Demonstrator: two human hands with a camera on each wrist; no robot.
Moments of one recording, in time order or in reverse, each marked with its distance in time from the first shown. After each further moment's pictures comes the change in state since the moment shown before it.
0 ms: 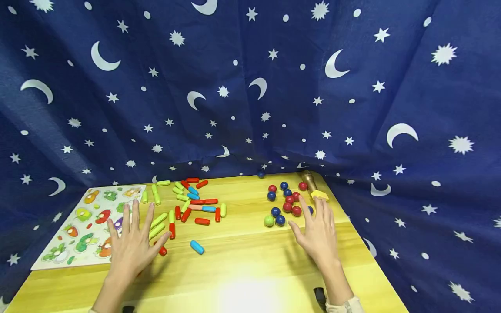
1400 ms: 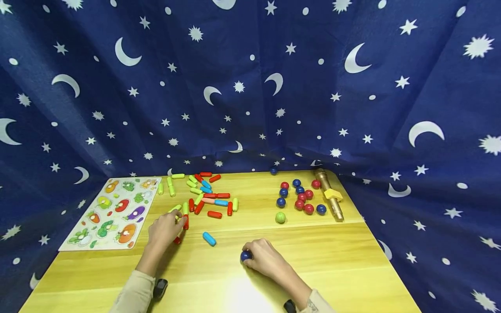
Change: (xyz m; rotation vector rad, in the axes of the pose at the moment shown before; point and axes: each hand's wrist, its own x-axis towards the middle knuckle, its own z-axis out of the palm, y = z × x) left_hand 0.026 0.001 0.051 -0.255 -0.268 -0.244; right_hand -0.030 -0.128 0.067 0.401 -0.574 -0.347
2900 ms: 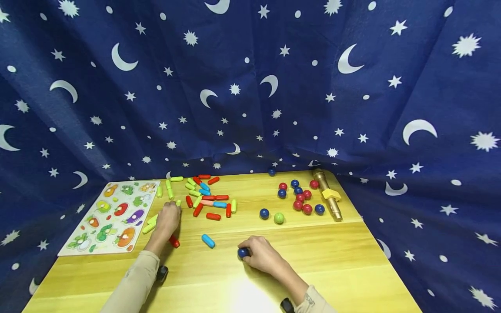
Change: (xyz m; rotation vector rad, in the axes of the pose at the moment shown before) left_hand 0.044 -0.001 0.019 0.034 0.039 0.041; right_hand 0.008 0.015 0.005 0.120 -0.030 0.031
